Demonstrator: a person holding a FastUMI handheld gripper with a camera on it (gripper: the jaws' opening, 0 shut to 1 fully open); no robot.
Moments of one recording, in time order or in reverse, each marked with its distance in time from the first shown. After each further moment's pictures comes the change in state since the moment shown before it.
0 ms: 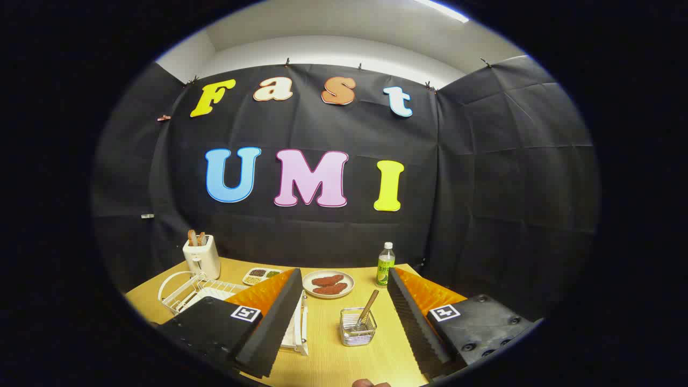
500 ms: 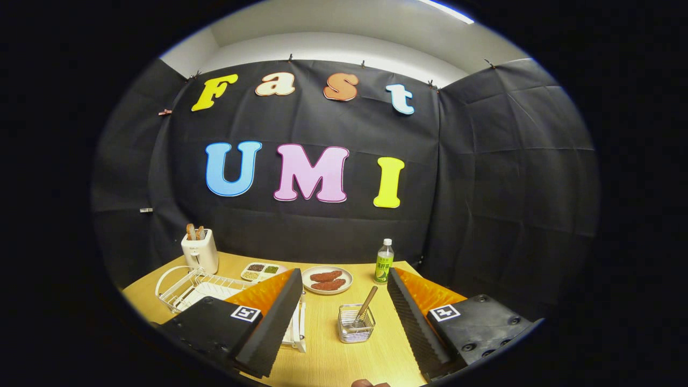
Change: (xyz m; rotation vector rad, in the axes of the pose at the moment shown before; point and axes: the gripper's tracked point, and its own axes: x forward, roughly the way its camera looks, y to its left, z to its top) arm 0.002 0.002 -0.008 -0.021 0.026 -0.005
